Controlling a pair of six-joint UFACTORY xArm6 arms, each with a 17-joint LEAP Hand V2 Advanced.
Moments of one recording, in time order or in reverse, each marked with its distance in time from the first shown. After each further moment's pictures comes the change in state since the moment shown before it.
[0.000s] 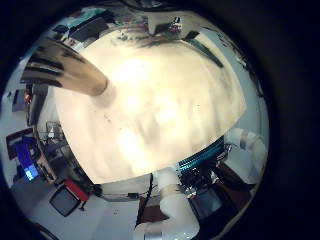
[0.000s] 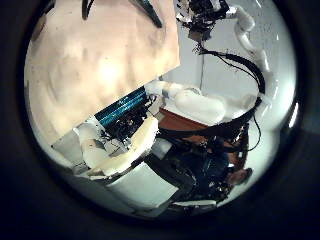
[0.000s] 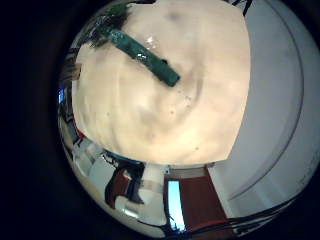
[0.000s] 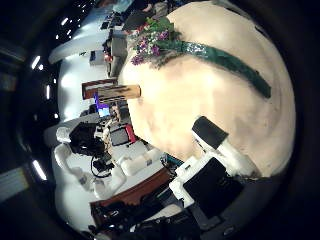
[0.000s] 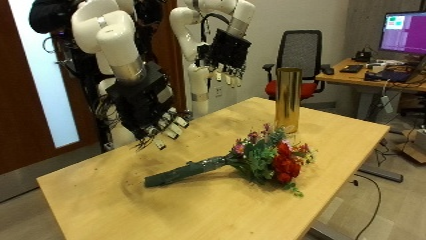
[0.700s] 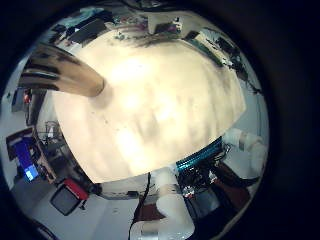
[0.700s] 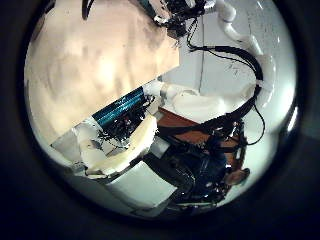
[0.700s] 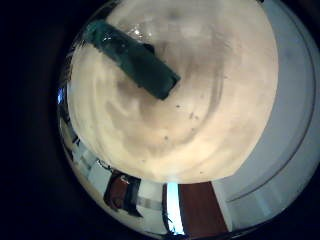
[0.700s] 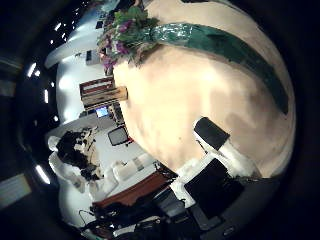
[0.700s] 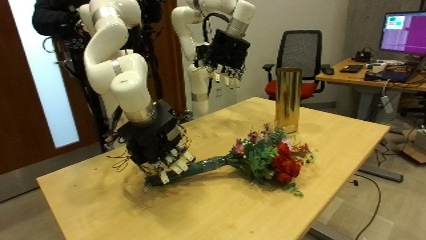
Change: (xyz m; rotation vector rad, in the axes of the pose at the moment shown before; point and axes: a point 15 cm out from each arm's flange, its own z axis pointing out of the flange) left arm 0.009 -0.009 -0.003 -0.005 -0.003 -0.006; right arm 0.046 -0.058 0.075 0.004 0.014 0.072
